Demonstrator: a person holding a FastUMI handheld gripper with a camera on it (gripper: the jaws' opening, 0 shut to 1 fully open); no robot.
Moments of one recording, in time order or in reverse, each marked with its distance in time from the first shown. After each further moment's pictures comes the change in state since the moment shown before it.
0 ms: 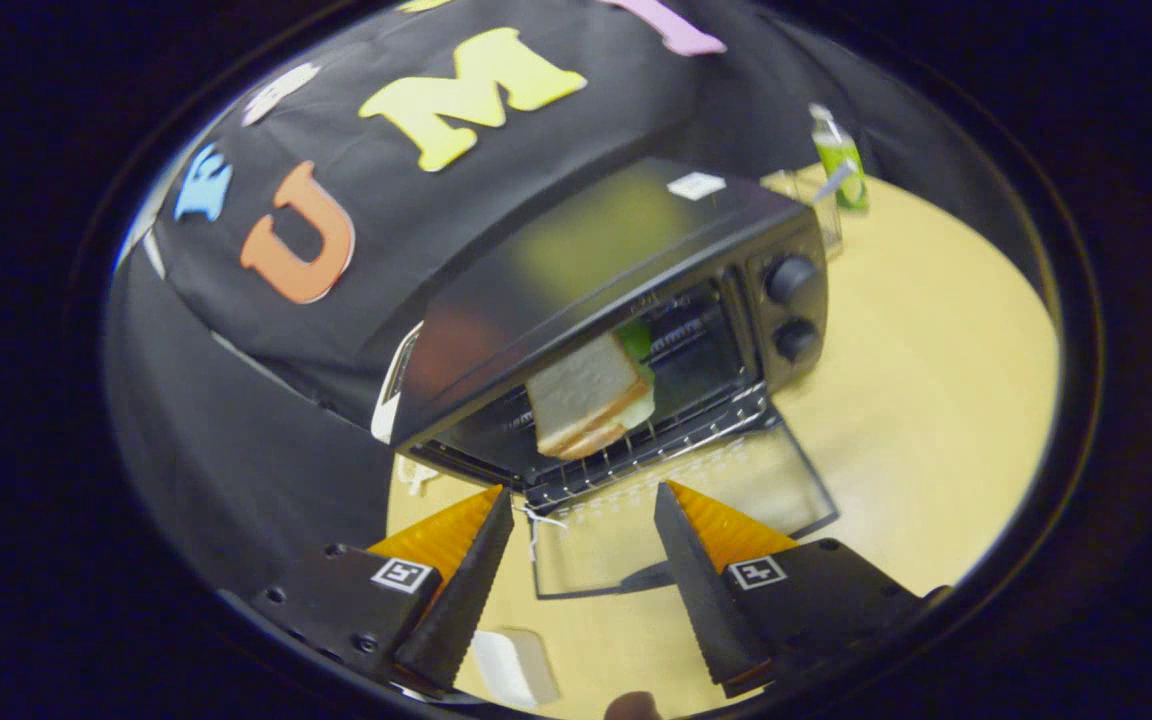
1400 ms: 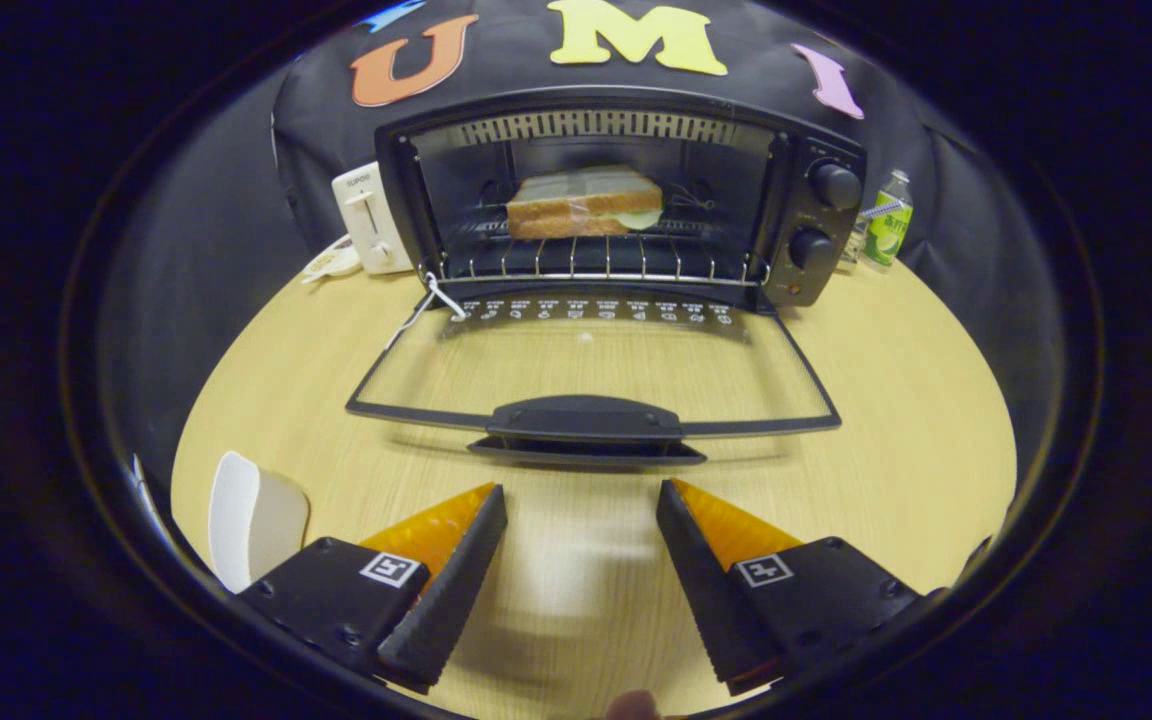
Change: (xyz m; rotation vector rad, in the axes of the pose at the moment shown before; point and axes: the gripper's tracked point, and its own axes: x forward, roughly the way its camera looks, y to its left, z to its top) arm 0.053 -0.064 -0.153 -0.425 0.095 -0.198
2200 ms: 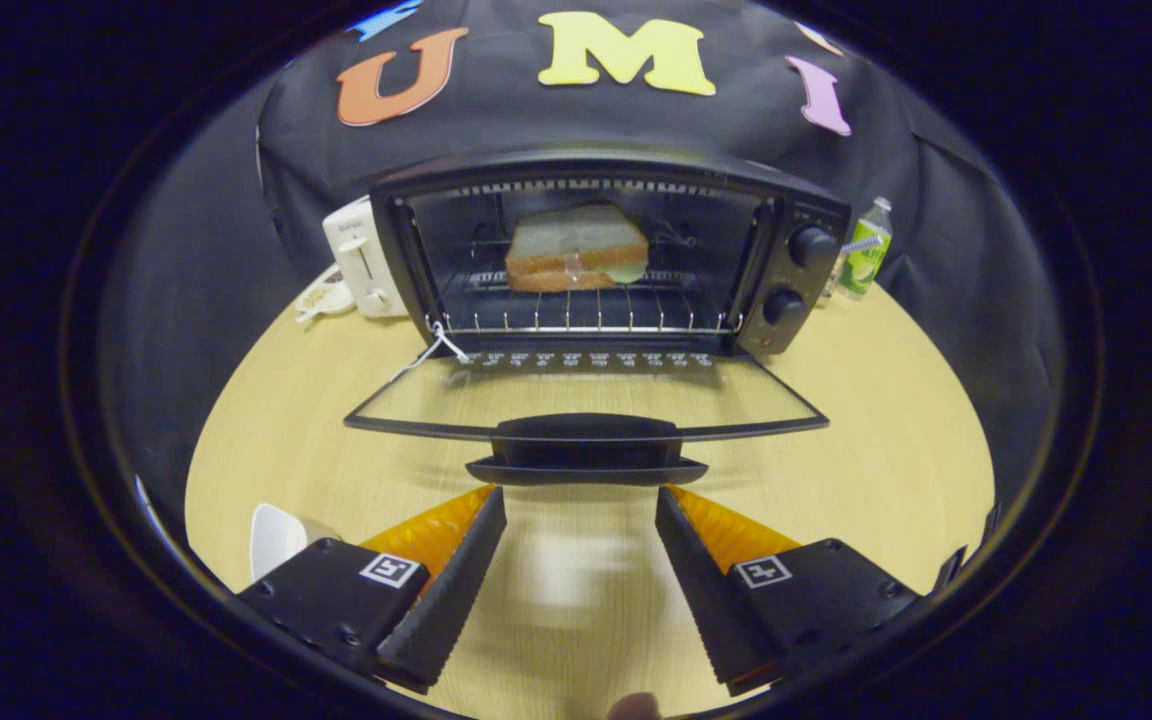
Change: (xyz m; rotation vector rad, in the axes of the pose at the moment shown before) arm -0.049 0.000 0.038 0.016 -0.060 -0.067
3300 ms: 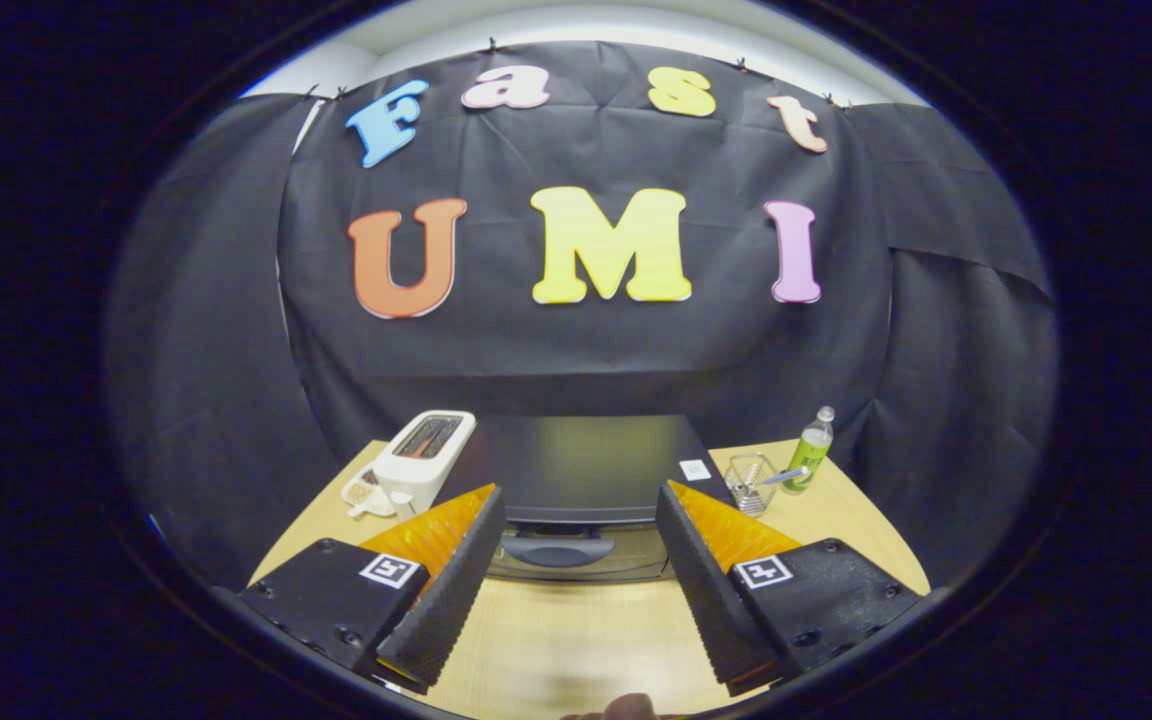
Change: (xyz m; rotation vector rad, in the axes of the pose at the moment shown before) arm -0.182 -0.028 0.189 0.038 -0.472 0.009
